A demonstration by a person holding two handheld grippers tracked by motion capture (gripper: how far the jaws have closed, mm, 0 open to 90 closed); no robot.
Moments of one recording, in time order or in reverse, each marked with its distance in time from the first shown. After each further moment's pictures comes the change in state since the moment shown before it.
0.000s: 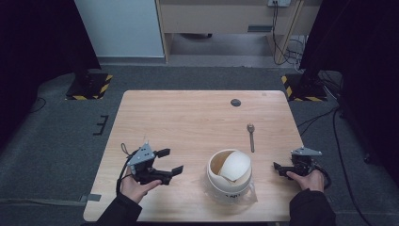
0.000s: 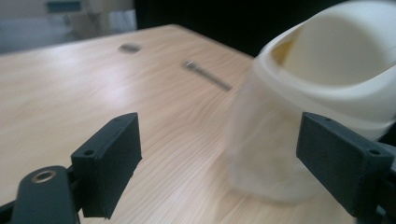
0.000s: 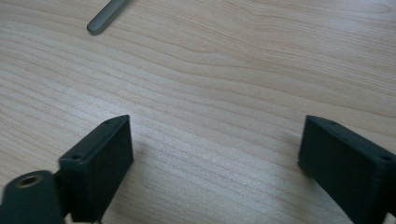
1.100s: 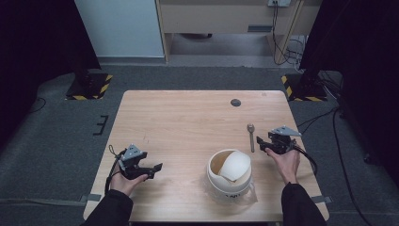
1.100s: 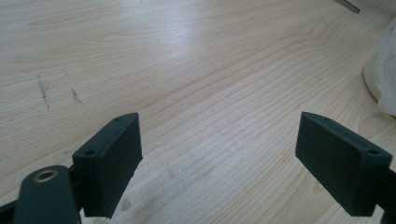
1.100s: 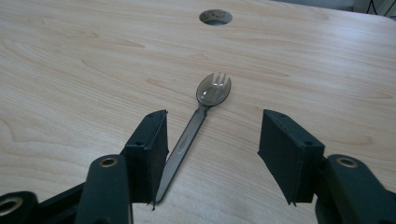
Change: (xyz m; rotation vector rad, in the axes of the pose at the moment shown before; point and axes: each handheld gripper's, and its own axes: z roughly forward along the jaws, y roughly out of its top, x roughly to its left) left arm 0.055 -0.037 -0.001 0.197 0.220 -0.052; right arm 0.049 0.082 0.032 -0.178 -0.030 0.026
